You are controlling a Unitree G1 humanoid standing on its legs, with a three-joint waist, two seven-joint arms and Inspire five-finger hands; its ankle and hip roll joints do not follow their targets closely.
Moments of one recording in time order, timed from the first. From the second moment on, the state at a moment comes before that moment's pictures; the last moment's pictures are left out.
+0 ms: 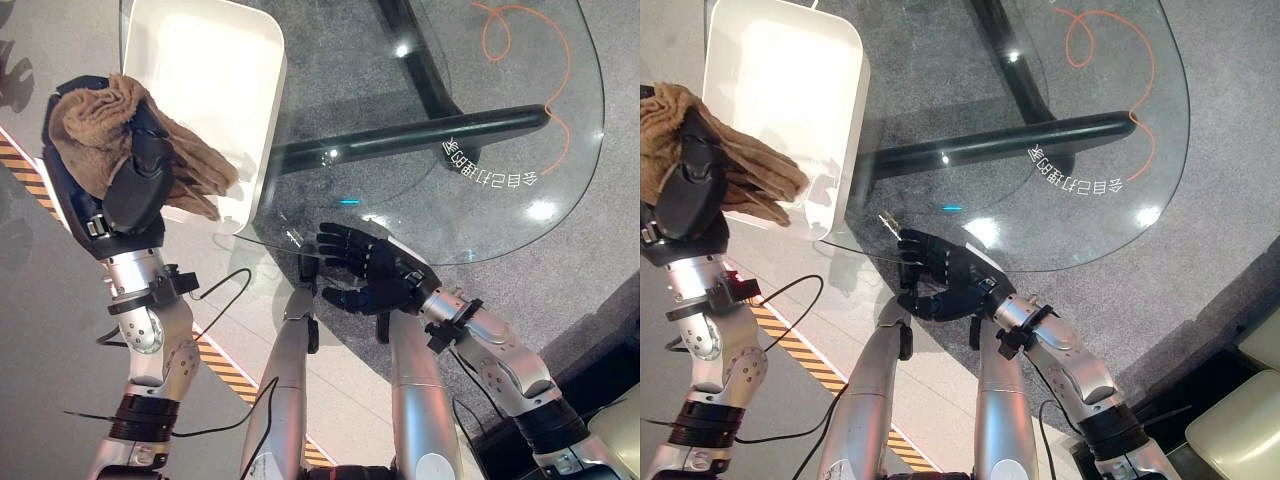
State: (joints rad) left arm -0.32 0.55 -0.02 0.00 -0.35 -0.66 0.50; right arm -0.29 -0.54 0.34 -0.01 0.61 0.15 0.42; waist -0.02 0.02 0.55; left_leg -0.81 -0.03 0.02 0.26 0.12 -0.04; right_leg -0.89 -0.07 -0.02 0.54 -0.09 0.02
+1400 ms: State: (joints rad) left arm -0.98 0.68 -0.34 0.76 -0.28 -0.17 0.78; right arm -0.64 -0.69 0.51 0.17 0.78 0.26 0.43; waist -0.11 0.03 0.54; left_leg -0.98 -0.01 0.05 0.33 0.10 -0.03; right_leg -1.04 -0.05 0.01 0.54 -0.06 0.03
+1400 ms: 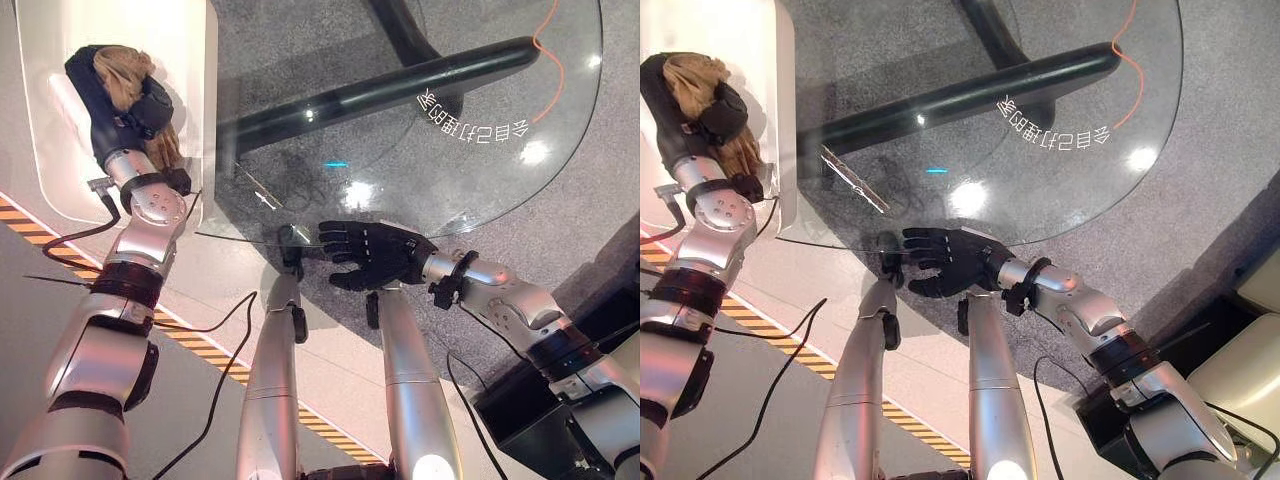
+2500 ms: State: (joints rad) left arm -0.54 0.66 -0.04 0.39 -0.24 -0.38 0.92; right arm -0.34 -0.63 0.43 0.06 0.70 0.20 0.41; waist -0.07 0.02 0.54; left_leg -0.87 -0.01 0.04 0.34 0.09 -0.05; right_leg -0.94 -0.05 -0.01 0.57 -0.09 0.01
